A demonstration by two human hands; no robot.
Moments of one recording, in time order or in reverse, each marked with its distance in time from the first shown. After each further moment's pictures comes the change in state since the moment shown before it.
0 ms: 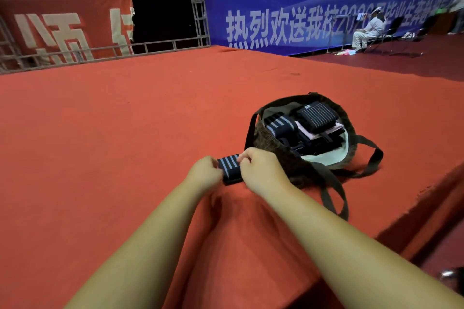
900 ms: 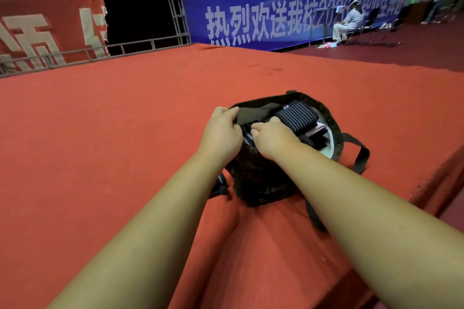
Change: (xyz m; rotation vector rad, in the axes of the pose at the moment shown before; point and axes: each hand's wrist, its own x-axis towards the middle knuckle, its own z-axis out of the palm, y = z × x) left_hand 0.052 0.134 0.019 -0.039 0.210 0.474; right_hand 0.127 0.051 -0.072 -0.520 -0.119 0.147
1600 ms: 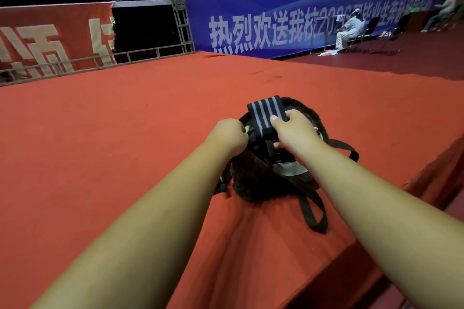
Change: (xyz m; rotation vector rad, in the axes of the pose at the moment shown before) left_hand 0.007 0.023 -0.004 0.382 -0.260 -0.090; right_hand -0.059 0.031 -0.041 0.921 0.228 0.057
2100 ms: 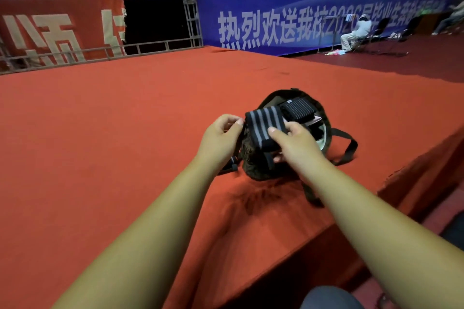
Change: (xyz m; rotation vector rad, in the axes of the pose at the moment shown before) left_hand -0.117 -0.038 -0.003 -0.945 0.291 0.006; right_hand -0.096 0.011 0.017 0.153 -0.071 -0.029
